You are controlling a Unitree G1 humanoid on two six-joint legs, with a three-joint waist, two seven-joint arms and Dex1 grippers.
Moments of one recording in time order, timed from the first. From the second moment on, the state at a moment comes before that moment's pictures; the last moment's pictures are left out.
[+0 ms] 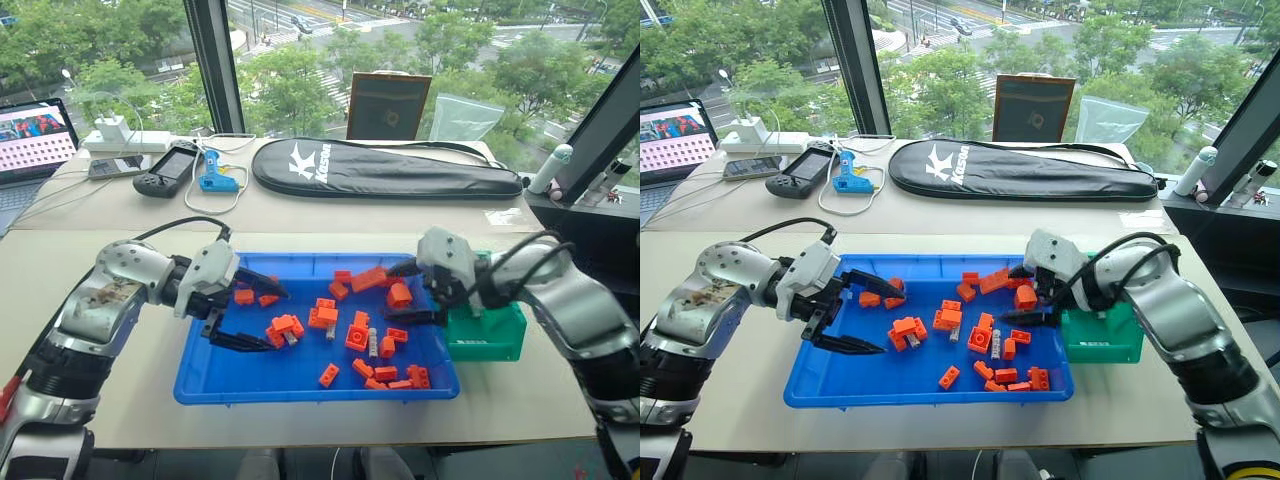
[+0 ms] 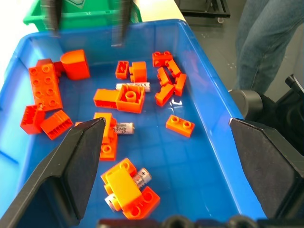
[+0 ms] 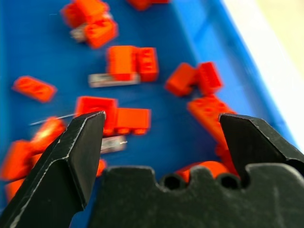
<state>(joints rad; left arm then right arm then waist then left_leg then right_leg) -0.55 0.82 -0.11 -0.10 -0.47 0.35 -1.55 -0.56 -0.93 0.23 -0.39 0.36 0.77 1.16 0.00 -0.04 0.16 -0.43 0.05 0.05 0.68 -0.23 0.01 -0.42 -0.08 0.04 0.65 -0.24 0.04</state>
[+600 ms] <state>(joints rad) -0.56 0.81 -0.12 -0.07 -0.44 0.31 -1.53 -0.51 -0.90 0.38 -0.38 0.29 0.85 1.10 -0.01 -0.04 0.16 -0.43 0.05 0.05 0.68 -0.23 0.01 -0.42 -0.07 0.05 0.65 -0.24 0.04</state>
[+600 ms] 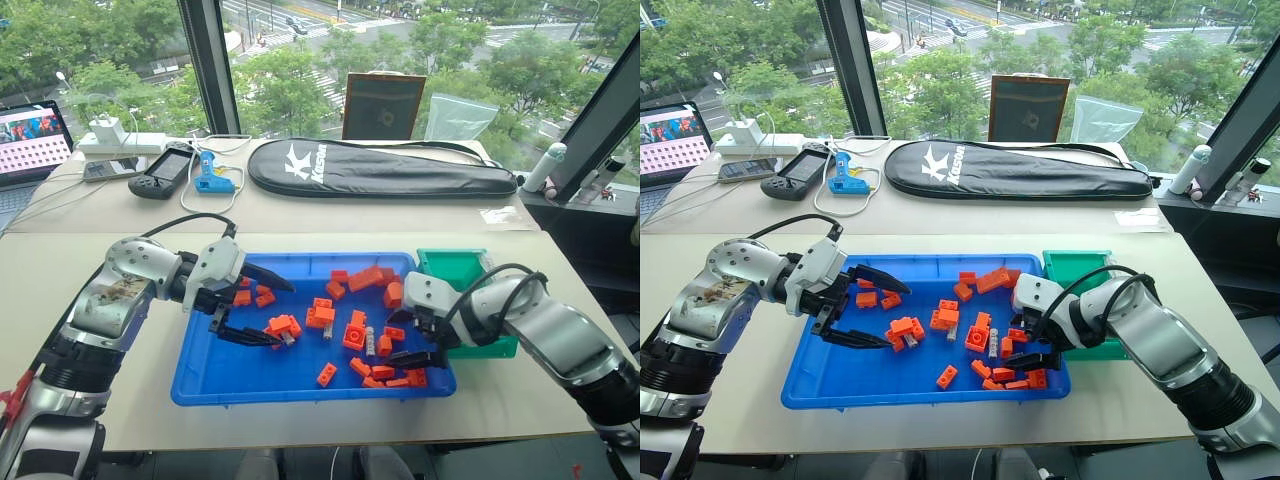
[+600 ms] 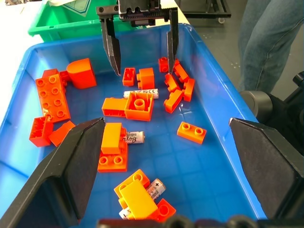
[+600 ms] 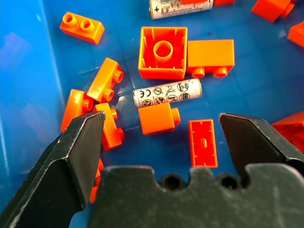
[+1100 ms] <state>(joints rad) -0.54 0.83 -0.12 -0.08 -0.43 0.33 -1.51 -0.60 -0.91 0.31 -0.36 0.32 0.90 1.09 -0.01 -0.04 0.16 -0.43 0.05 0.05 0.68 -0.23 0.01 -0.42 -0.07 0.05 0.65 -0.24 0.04</state>
